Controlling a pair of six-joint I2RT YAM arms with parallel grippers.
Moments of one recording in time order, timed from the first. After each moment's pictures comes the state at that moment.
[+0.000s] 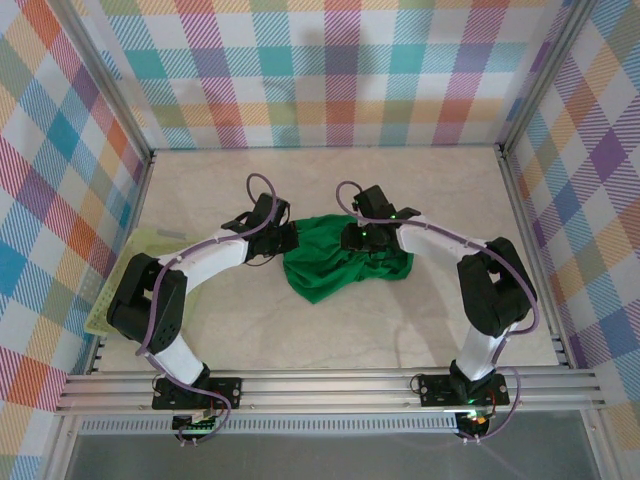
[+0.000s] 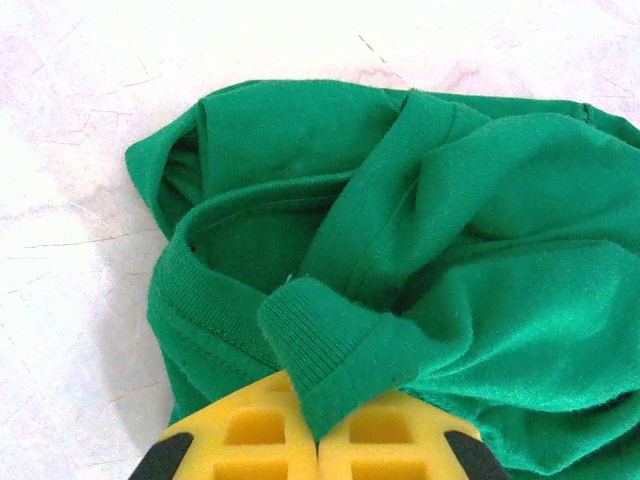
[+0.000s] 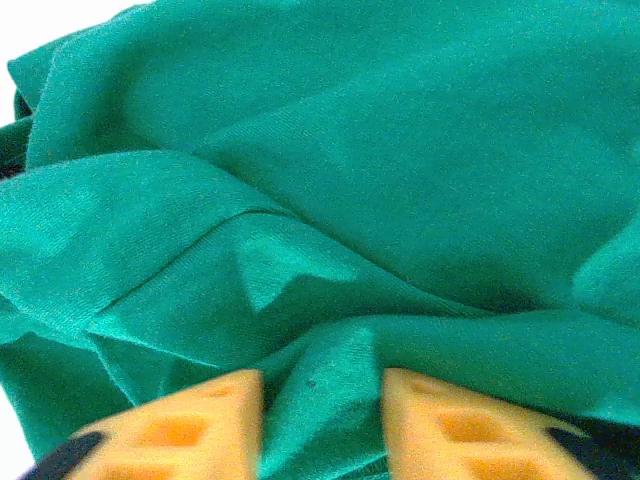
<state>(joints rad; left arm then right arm) -0.50 1.65 1.05 -0.32 0.04 -0.66 0.57 1.75 1.19 -0.46 -0.14 0.52</state>
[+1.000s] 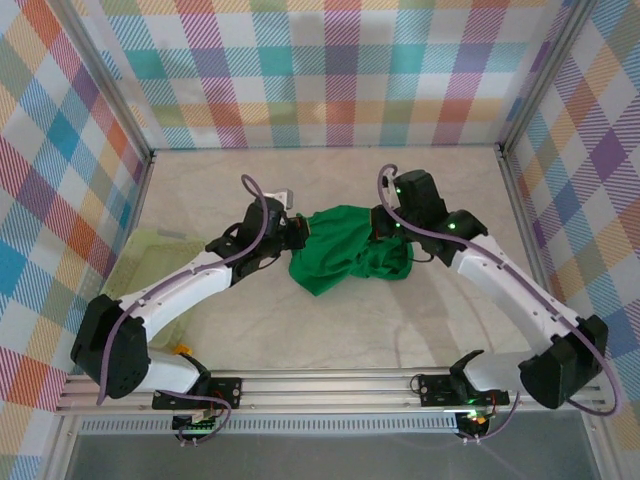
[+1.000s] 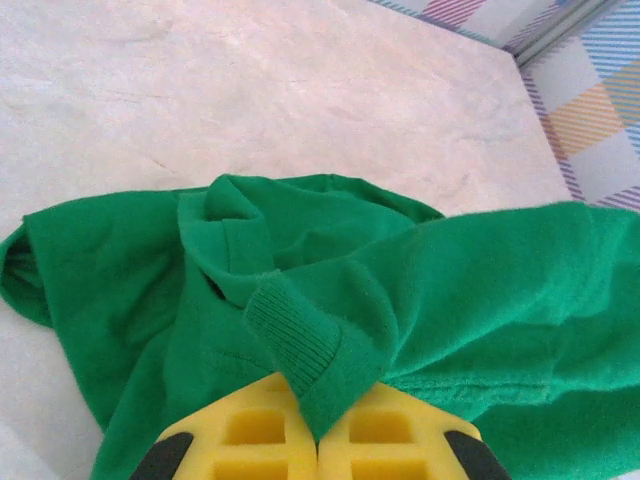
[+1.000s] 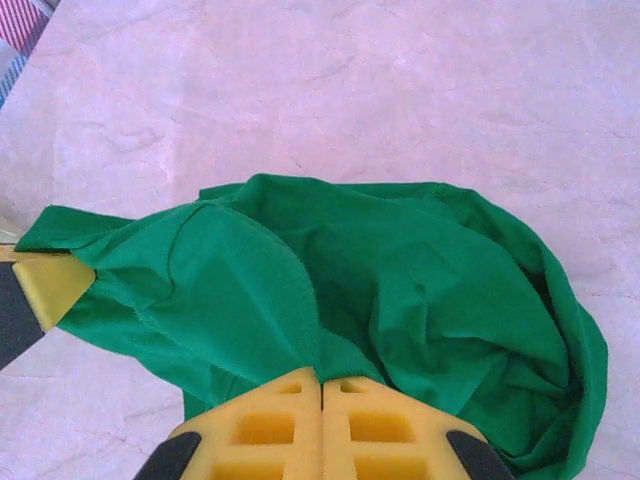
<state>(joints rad) -0.61 1.38 0.96 -0.16 0.00 -0.63 0.58 1.31 1.24 -0.66 0.00 0.36</state>
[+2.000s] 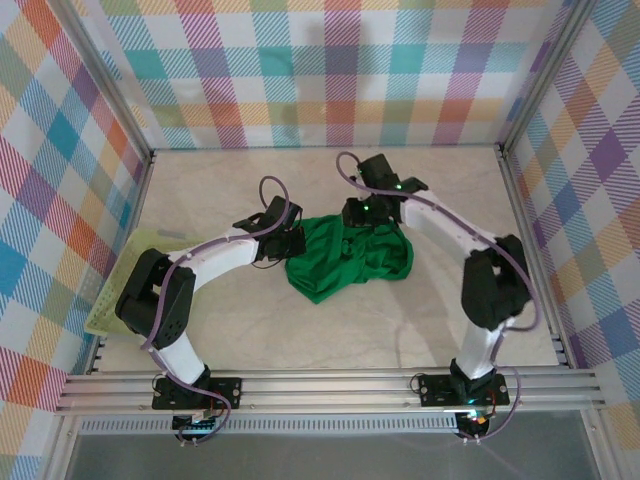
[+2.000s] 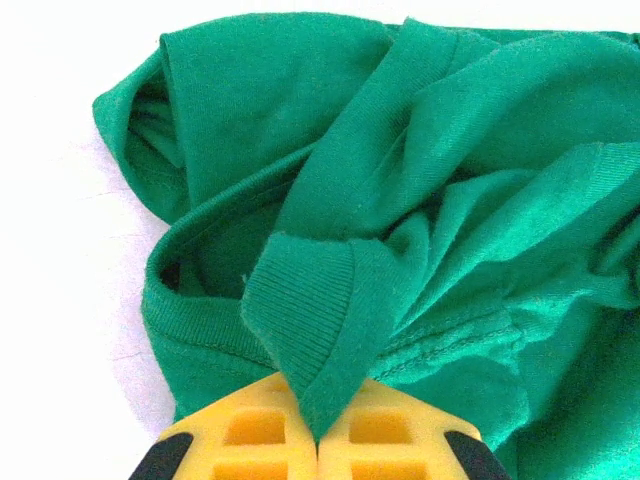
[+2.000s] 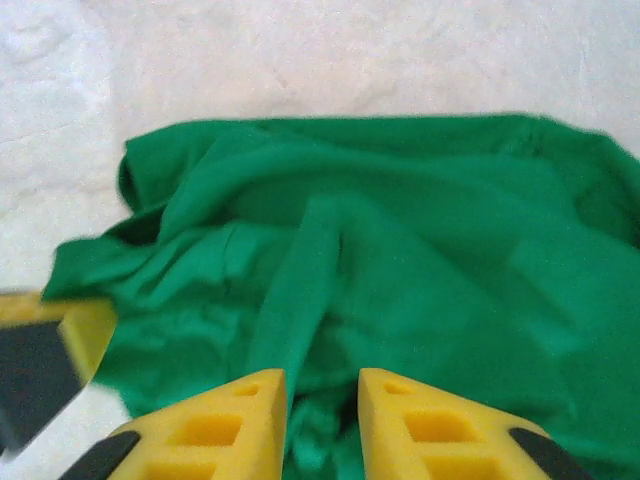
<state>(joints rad) -0.55 1.69 1.10 -0.40 -0.02 -0.65 0.52 1.74 1.45 -0.69 -0.17 0.36</state>
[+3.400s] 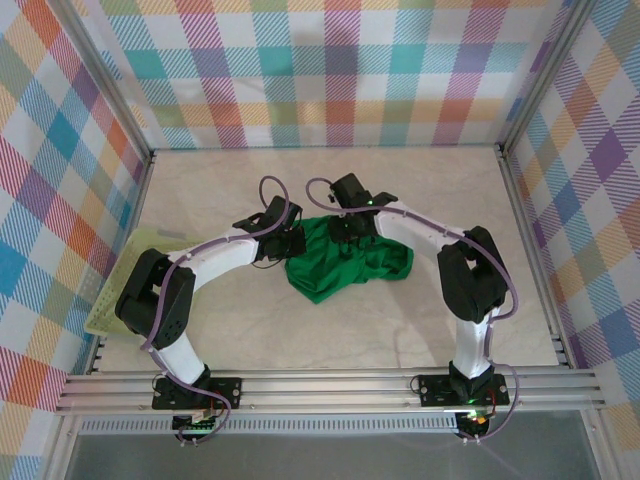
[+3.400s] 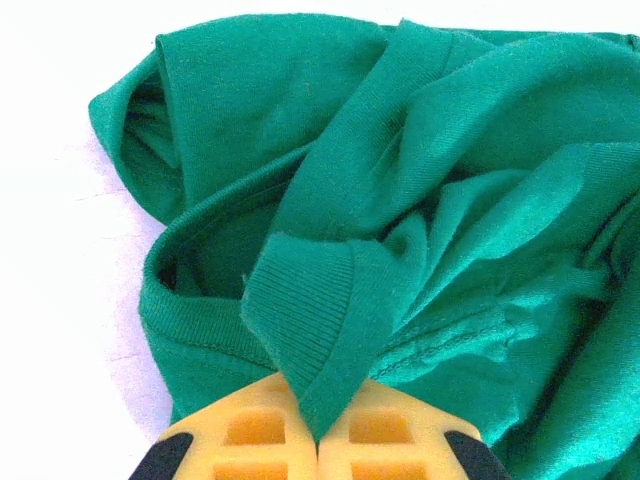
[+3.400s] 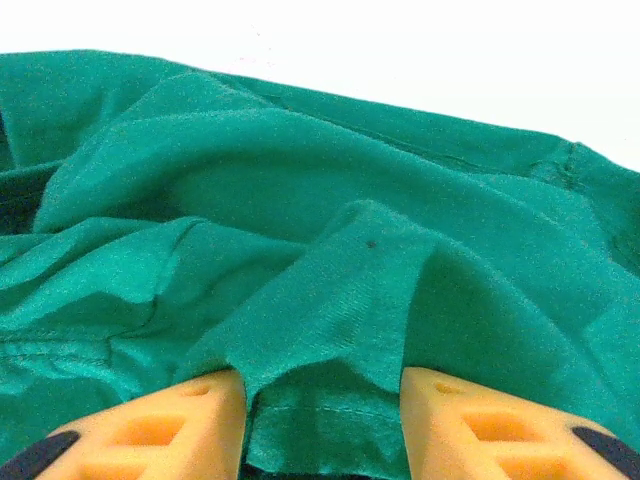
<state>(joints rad) -0.55 1.69 1.10 -0.40 -0.02 -0.65 0.65 1.91 1.46 -0.61 0.06 0.23</state>
